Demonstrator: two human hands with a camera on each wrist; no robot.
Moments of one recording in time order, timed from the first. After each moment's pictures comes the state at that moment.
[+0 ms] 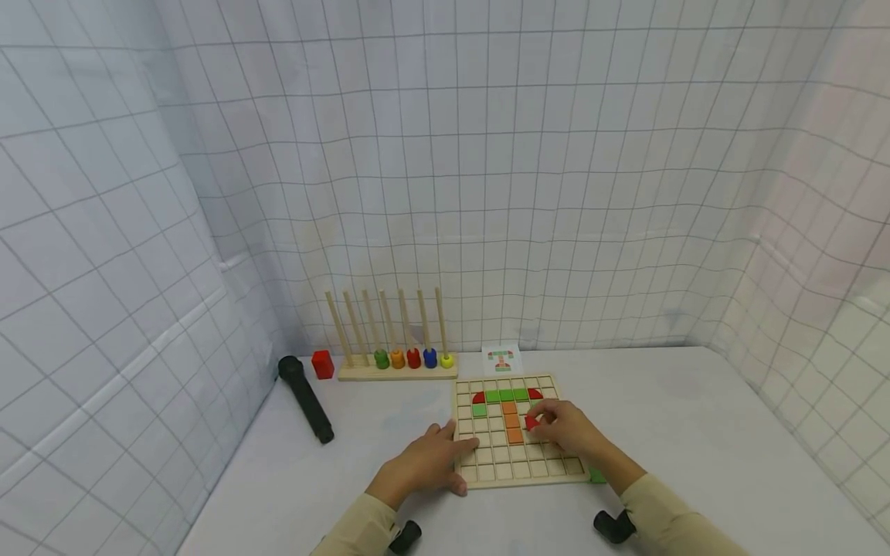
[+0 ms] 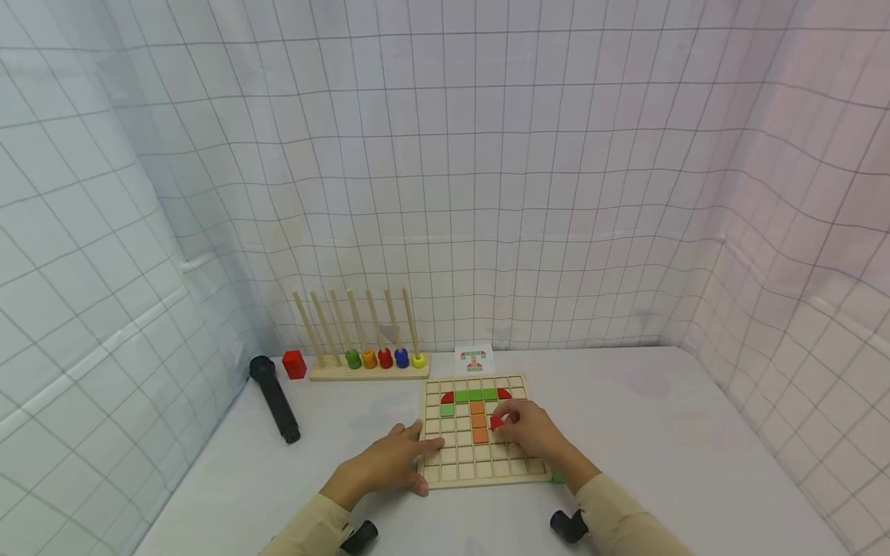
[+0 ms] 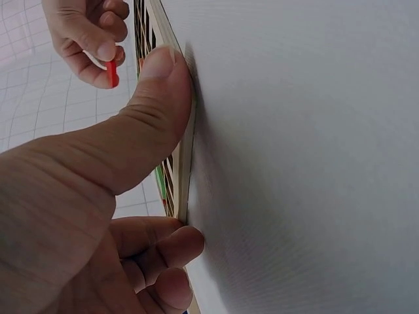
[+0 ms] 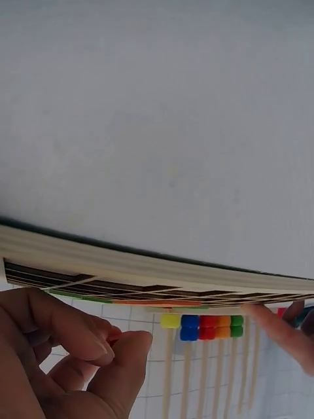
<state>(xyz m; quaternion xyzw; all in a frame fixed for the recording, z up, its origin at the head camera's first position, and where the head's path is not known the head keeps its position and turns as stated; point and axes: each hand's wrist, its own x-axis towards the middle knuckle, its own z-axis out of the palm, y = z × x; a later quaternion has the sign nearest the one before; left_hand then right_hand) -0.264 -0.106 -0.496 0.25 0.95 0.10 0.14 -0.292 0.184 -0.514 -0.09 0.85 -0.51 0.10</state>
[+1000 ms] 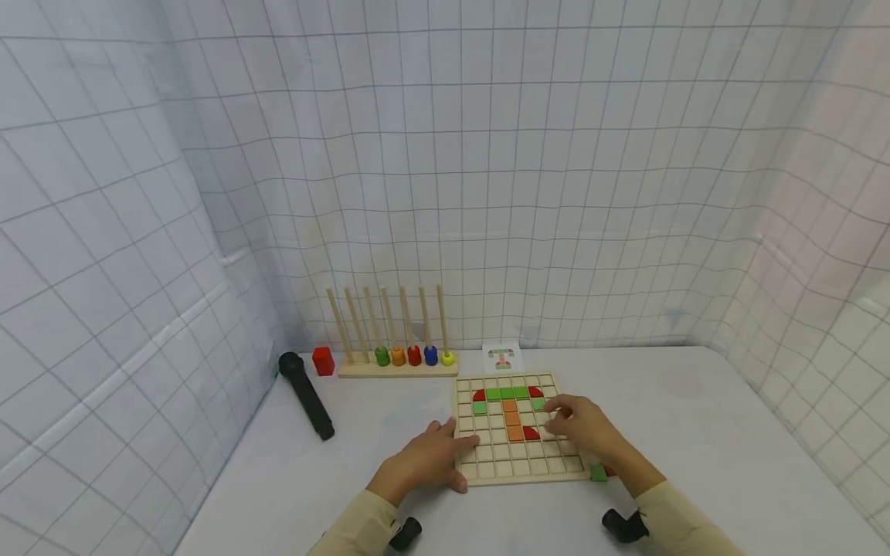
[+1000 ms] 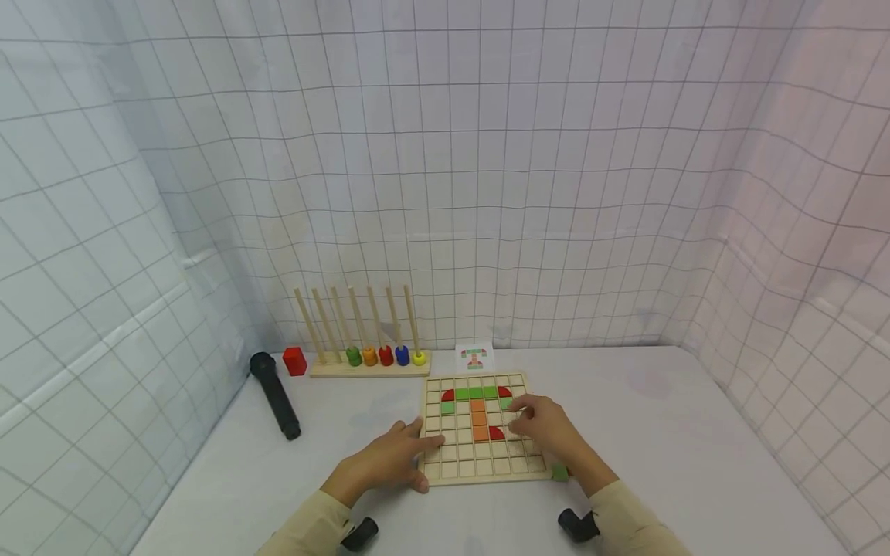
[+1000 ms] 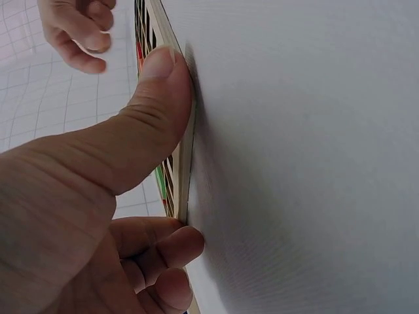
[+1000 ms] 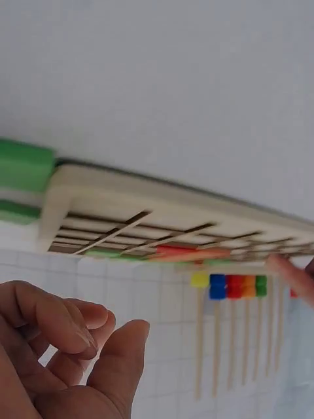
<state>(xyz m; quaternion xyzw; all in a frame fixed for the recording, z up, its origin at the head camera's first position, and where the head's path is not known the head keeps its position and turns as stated) -0.264 -0.107 -0.496 0.26 0.95 0.10 0.13 -0.279 0.201 -0.494 -0.06 0.88 -0.46 0.06</state>
